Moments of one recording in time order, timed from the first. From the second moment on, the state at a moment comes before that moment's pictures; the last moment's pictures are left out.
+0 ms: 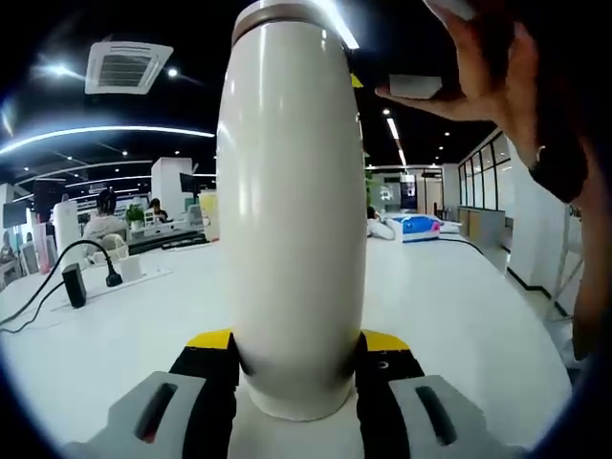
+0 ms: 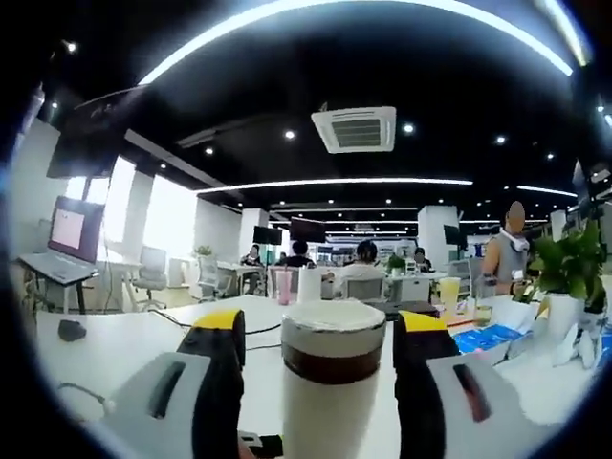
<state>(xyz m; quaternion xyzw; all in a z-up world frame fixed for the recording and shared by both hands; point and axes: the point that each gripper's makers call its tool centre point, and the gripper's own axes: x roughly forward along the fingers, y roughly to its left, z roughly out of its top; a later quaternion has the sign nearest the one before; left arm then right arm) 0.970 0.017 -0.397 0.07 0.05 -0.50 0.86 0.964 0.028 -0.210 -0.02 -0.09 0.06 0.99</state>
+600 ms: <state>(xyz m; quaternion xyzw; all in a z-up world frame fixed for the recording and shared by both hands) 0.971 0.016 -0.395 0.07 0.05 -0.50 0.86 0.967 0.021 -0.211 -0.03 -0.08 0.11 0.99</state>
